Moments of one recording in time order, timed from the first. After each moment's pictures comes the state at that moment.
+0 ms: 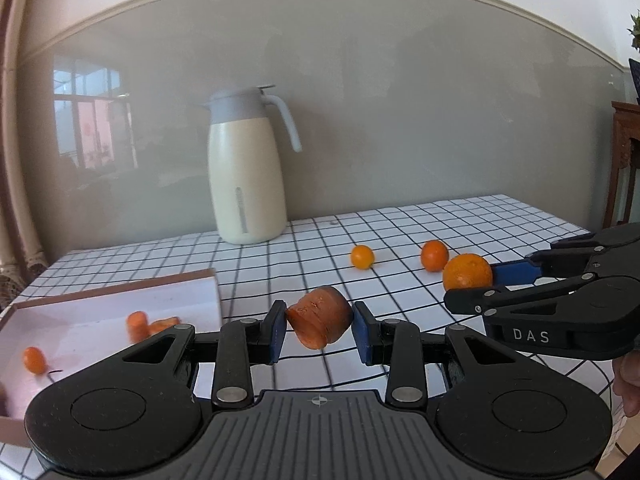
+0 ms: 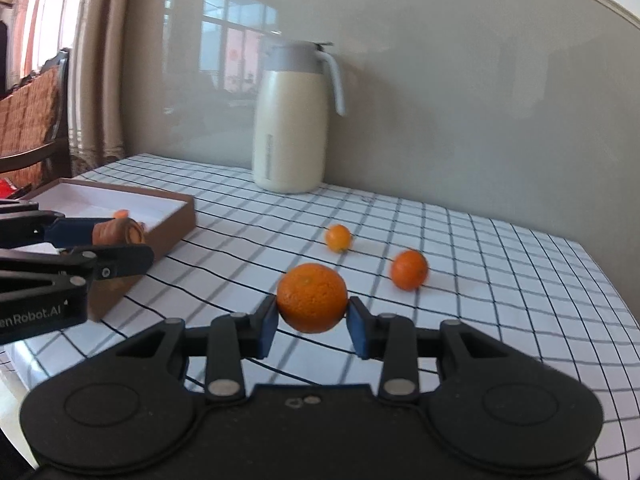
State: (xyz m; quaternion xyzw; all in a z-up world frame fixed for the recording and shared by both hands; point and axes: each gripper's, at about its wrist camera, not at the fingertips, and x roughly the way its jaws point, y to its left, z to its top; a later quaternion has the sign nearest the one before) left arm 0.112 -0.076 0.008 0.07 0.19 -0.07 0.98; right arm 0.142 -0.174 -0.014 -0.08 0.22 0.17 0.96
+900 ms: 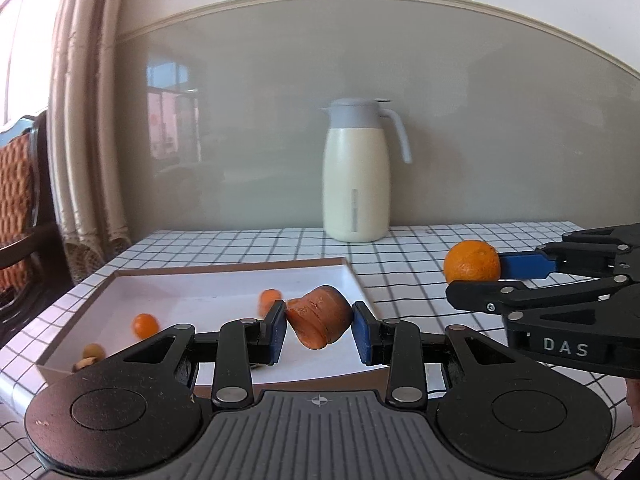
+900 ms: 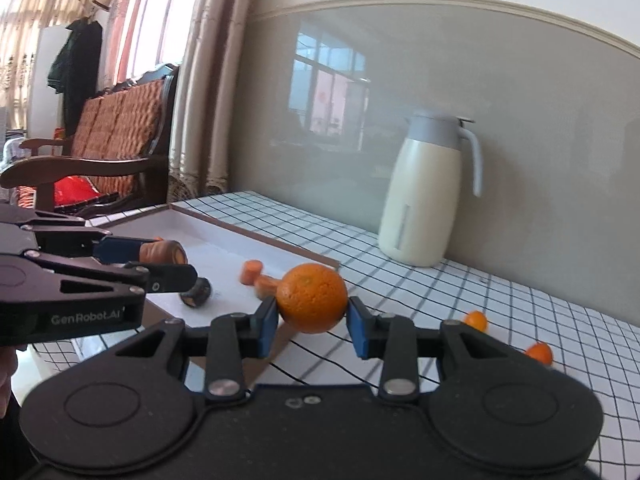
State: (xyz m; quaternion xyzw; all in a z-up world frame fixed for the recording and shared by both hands) left arm 0.078 0.026 0.012 0.03 0.17 0.03 0.98; right arm 0.111 -0.076 0.005 -0.11 0.14 0.29 0.94
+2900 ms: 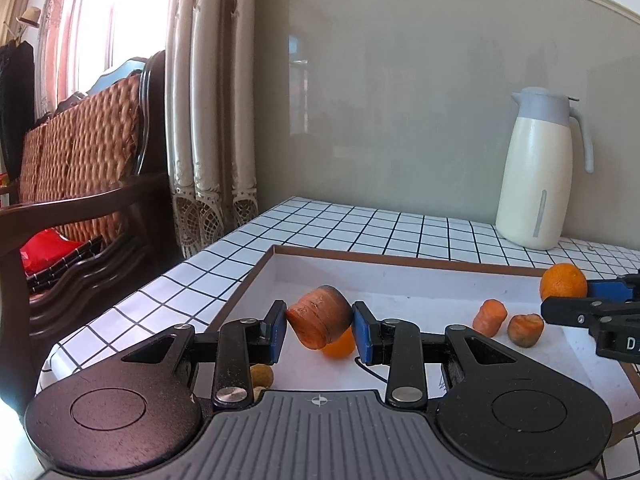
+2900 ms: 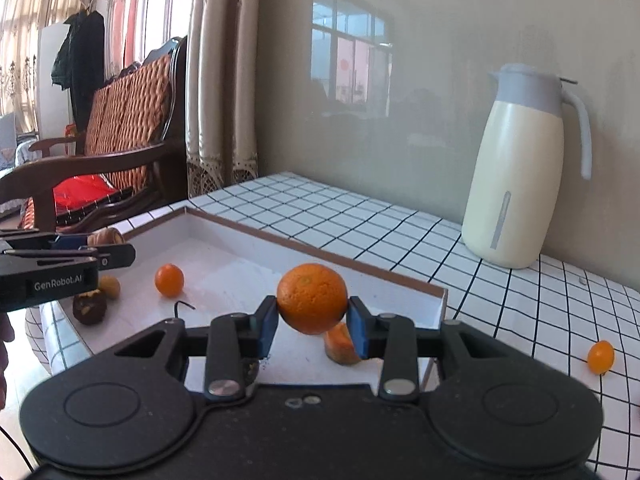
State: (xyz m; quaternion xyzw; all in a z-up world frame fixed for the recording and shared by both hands) left arm 0.135 0.177 -0.010 -0.02 0.20 0.18 0.96; right arm 0.200 0.036 -0.011 -0.09 0.21 0.32 0.92
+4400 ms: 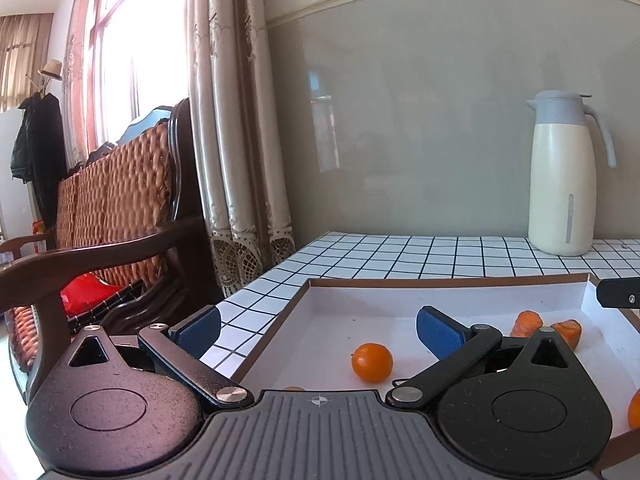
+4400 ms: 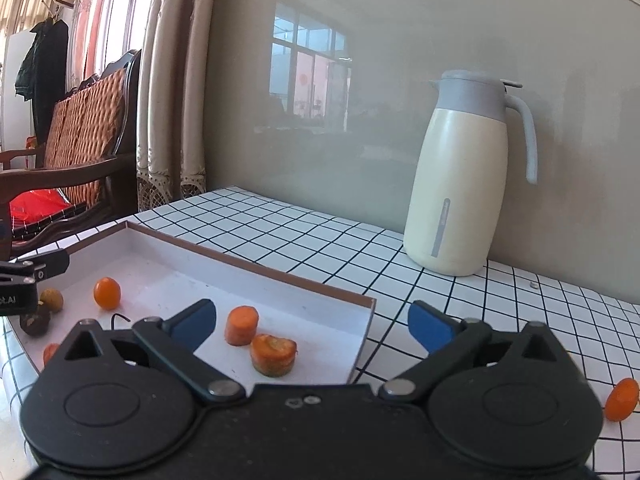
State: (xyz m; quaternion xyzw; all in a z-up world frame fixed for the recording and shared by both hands) left arm 0.125 0.162 -0.008 0.04 0.15 0.24 0.96; right arm 0.209 0.003 -0.010 -0.09 0.18 0.26 0.94
